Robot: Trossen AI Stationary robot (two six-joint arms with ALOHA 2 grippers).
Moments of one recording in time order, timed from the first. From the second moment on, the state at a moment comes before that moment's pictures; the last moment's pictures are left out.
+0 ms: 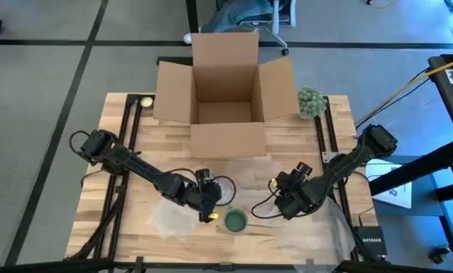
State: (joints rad) left arm -0.46 1.78 1.26 -0.48 -0.46 -0.41; right arm 0.64 1.57 0.95 -1.13 0.46 1.20
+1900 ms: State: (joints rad) left arm -0.72 1.69 1.28 -0.69 -0.60 -0.65; right arm 0.61 2.13 1.78 -0.91 0.24 0.36
